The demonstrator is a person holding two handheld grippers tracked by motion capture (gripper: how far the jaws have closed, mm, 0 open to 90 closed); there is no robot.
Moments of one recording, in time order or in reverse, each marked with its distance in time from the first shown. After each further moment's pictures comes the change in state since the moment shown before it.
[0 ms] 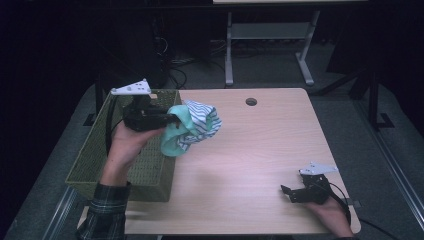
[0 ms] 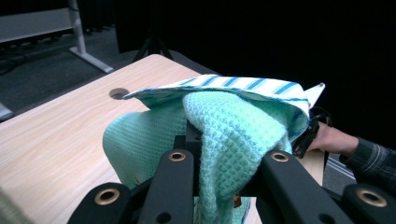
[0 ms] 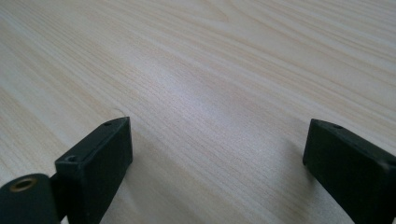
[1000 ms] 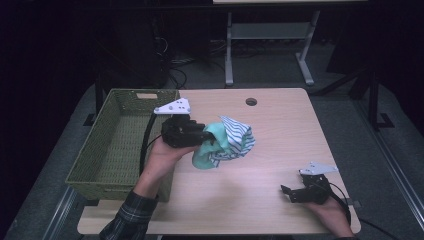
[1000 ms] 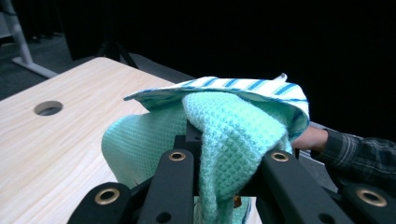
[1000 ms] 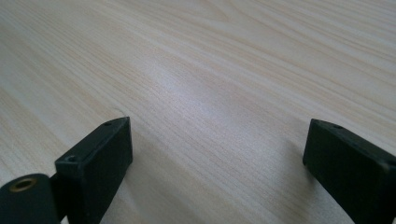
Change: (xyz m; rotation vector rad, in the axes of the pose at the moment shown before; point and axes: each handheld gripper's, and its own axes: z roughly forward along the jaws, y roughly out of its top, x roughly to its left) left arm -0.040 -0.018 0.069 0.005 -0.144 0.060; right arm 0.000 0.000 0.000 0.000 0.000 -0.001
